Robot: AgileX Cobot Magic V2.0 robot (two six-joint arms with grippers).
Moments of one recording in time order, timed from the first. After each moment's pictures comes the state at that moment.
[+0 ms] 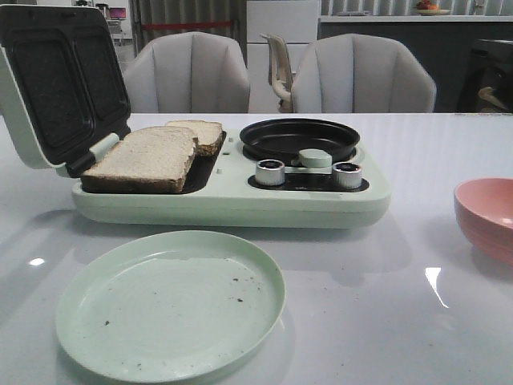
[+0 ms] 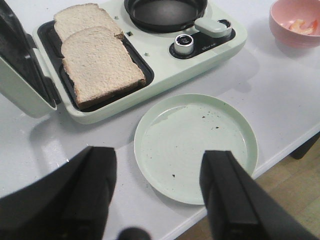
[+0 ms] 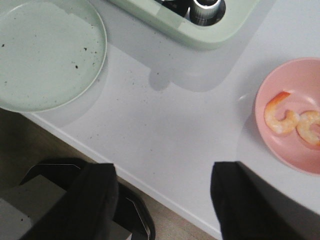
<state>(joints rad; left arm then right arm) -0.57 0.65 -0.68 -0.07 0.67 0.10 0.43 0.96 -0.85 0.02 0.87 -0.03</state>
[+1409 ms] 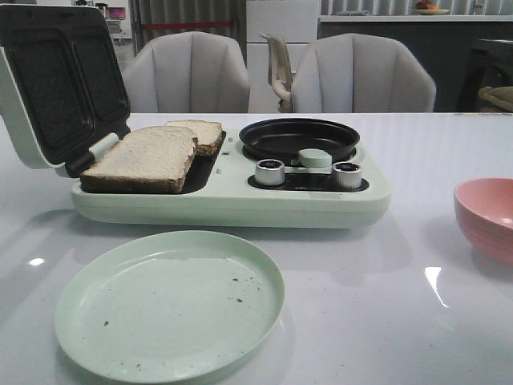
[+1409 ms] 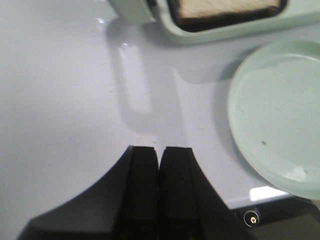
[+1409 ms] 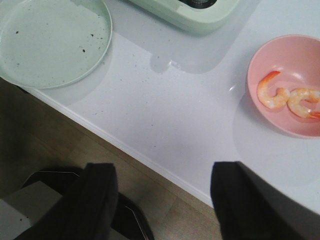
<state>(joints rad) -0.25 1.08 -0.92 0.03 0.91 -0.03 0.43 0.69 -0.72 0.02 0.93 -0.03</state>
